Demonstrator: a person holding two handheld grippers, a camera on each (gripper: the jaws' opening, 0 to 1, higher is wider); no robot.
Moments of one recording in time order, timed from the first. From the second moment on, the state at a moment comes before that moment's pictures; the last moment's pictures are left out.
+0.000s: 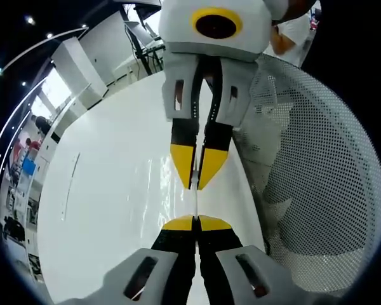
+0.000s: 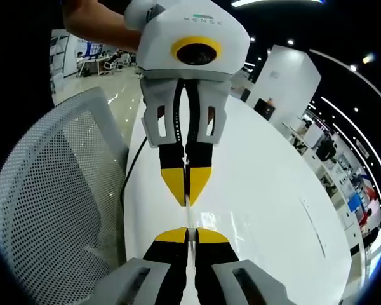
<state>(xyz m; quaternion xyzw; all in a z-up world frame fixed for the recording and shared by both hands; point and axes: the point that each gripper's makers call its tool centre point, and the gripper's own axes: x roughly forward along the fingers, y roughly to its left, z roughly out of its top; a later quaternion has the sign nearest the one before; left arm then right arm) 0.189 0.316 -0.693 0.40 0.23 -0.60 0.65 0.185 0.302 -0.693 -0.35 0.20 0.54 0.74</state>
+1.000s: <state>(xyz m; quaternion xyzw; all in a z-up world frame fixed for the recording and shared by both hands) 0.189 0.316 -0.693 0.40 0.24 -0.60 0.65 0.185 0.302 -0.692 -0.35 0.20 0.53 0.74</state>
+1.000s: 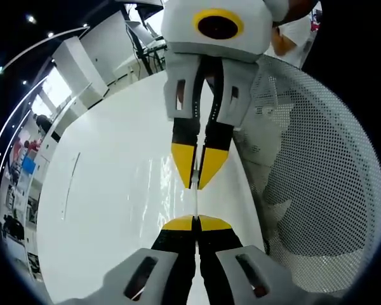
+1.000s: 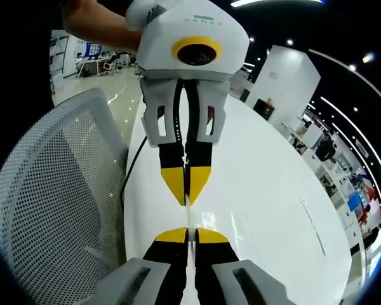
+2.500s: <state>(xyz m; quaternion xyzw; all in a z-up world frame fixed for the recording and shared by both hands) 0.188 0.317 -0.695 0.40 0.24 -0.60 0.65 0.185 0.299 -0.694 -0.35 0.20 0.53 0.74</state>
